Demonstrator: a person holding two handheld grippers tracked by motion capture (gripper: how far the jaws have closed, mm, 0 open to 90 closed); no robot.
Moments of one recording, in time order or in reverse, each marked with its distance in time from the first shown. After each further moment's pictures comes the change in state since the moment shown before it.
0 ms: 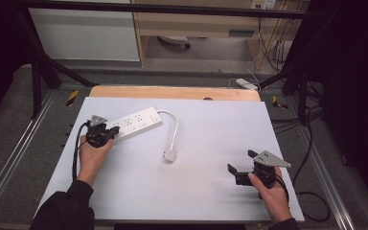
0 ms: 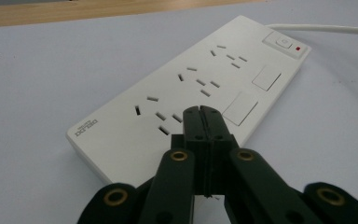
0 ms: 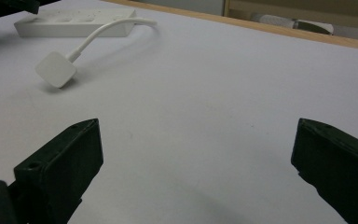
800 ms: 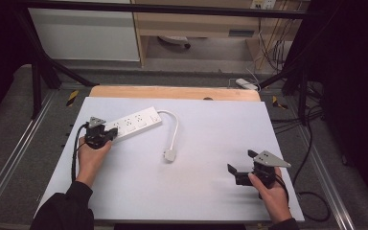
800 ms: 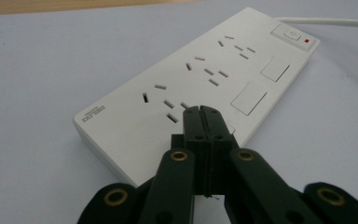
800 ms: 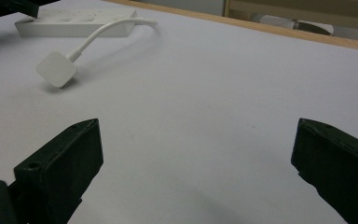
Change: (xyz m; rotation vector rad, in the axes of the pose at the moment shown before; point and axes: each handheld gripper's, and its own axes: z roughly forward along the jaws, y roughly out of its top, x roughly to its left) left arm 0.004 -0.006 0.000 0.012 0.005 -0.009; right arm 0.001 0.000 0.000 -0.001 0.000 -0.004
